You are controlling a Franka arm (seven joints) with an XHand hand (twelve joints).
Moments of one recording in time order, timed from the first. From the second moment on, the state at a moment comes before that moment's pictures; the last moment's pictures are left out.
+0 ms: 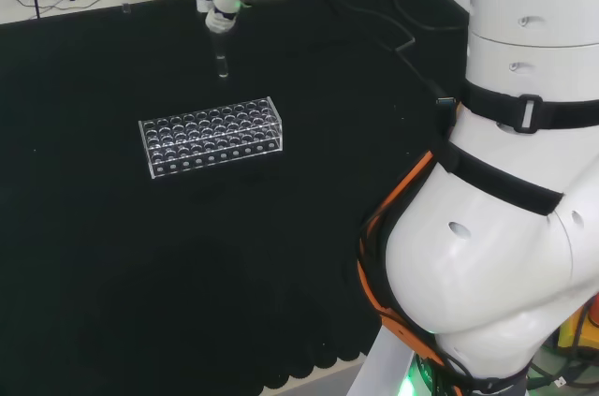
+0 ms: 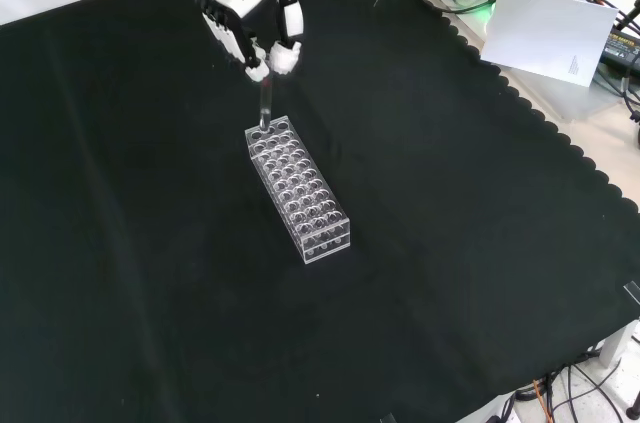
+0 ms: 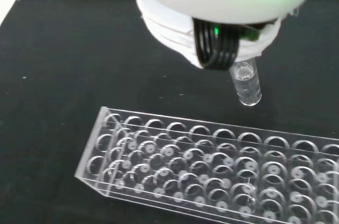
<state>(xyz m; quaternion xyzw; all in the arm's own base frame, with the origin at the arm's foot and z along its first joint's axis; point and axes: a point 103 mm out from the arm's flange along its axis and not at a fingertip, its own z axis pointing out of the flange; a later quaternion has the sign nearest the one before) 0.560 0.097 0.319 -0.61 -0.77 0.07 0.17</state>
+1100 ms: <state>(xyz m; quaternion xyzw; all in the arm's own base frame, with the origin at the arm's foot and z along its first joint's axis) 0.549 0.093 0.296 -0.61 -0.76 0.08 0.22</state>
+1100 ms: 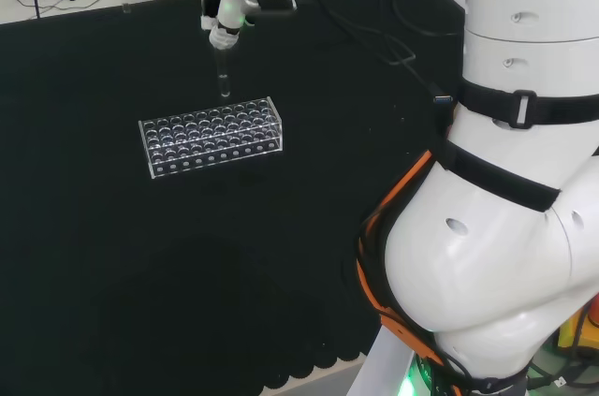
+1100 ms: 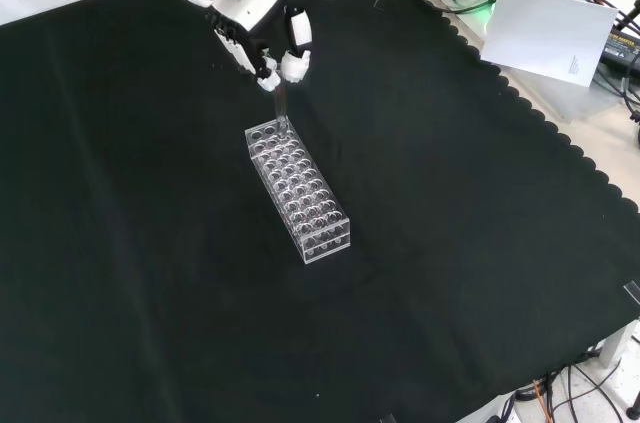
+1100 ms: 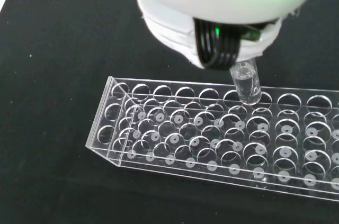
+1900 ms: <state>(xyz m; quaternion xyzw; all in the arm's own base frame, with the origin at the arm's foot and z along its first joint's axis) 0.548 0.093 0.270 -0.61 -0.75 0.09 0.24</state>
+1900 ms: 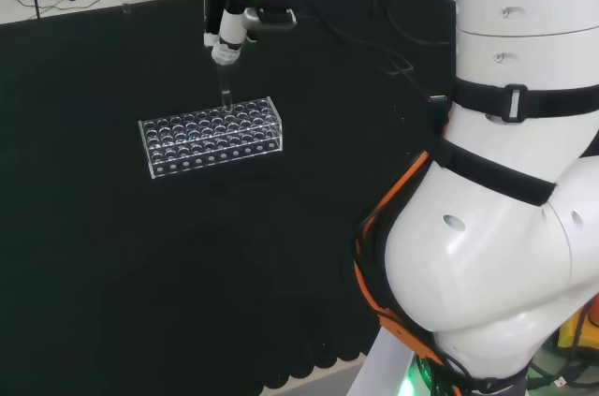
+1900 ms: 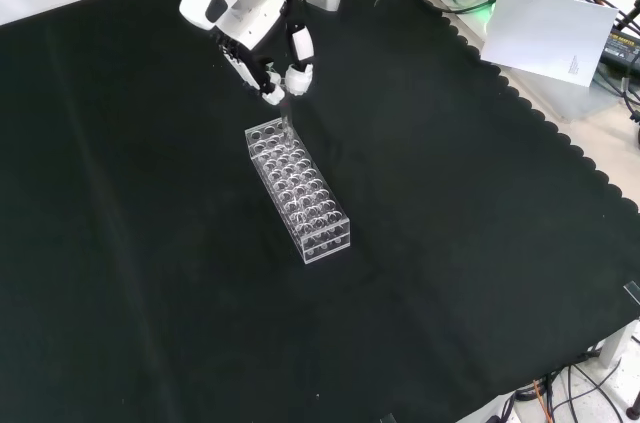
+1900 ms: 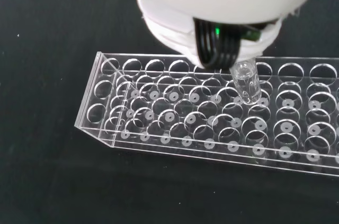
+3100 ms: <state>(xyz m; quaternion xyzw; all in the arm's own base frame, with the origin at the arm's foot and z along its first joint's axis) 0.549 0.097 0.261 -0.61 -0.74 0.09 0.25</state>
